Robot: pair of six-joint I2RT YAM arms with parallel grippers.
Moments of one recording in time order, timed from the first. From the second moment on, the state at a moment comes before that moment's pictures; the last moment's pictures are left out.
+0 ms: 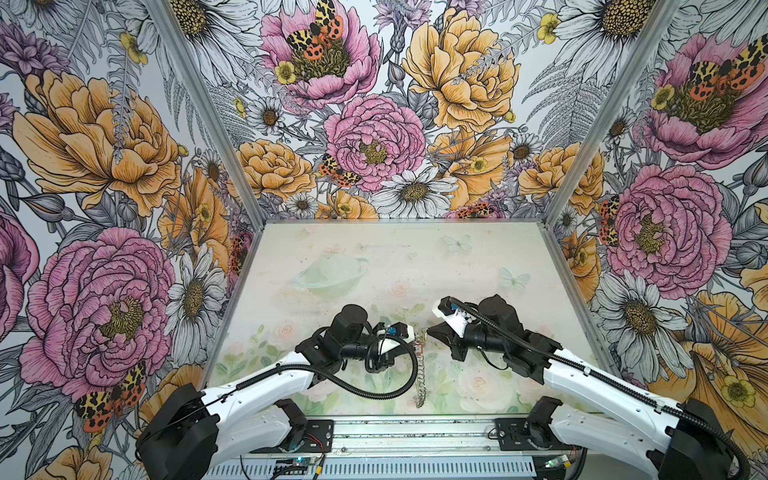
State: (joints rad) left arm -0.79 1.05 0.50 0.08 0.59 0.41; right arm 0.72 0.98 0.57 -0.13 -0.42 -0.11
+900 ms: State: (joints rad) left arm -0.79 1.07 0.48 0.05 0.61 0.54; right arm 0.87 0.89 0.43 -0.02 -0.40 -0.27
